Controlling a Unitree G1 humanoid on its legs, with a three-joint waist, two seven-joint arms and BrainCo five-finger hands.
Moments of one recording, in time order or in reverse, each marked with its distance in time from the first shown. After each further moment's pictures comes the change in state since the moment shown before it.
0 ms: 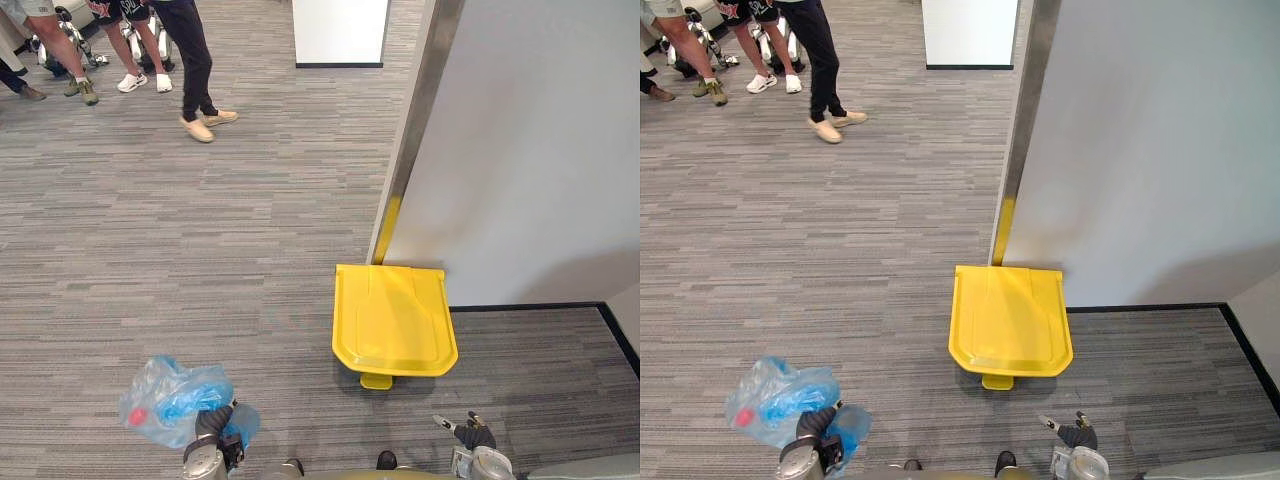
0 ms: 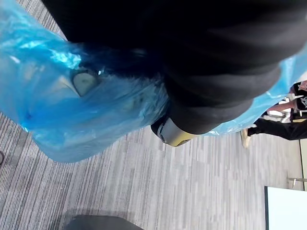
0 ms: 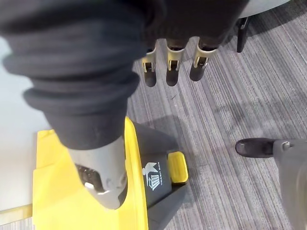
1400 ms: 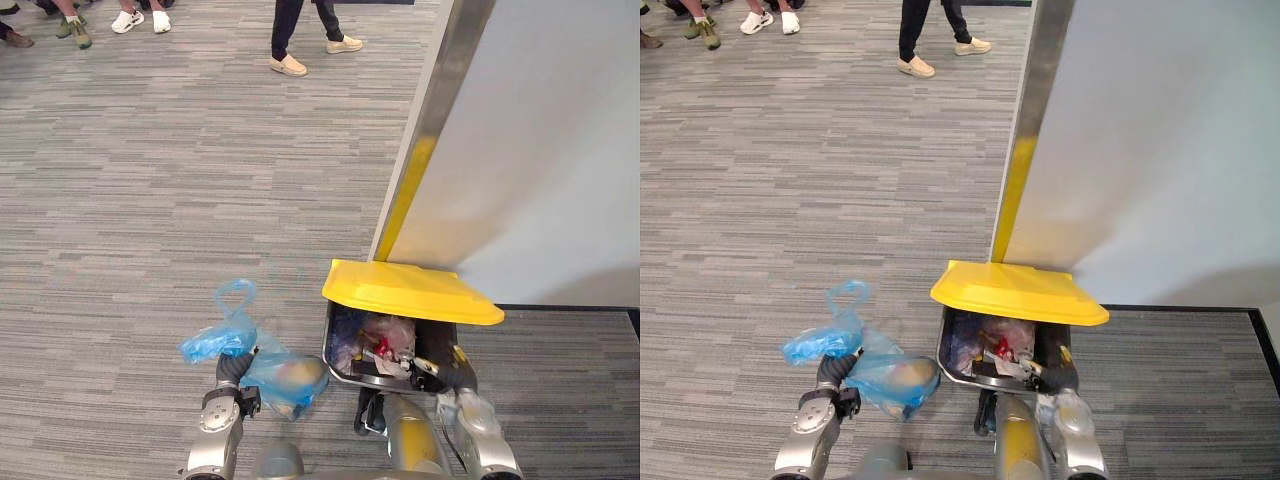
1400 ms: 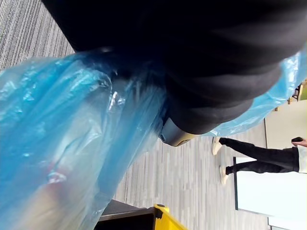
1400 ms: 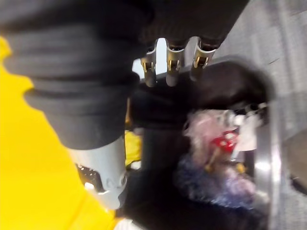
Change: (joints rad) left arm -0.093 0.006 -0.155 -0.212 0.001 -0.002 -0.007; right arm -0.066 0.000 0.253 -0.418 0.008 0.000 -0.017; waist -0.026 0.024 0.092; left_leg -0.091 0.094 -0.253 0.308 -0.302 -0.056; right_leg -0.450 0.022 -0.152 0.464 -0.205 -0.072
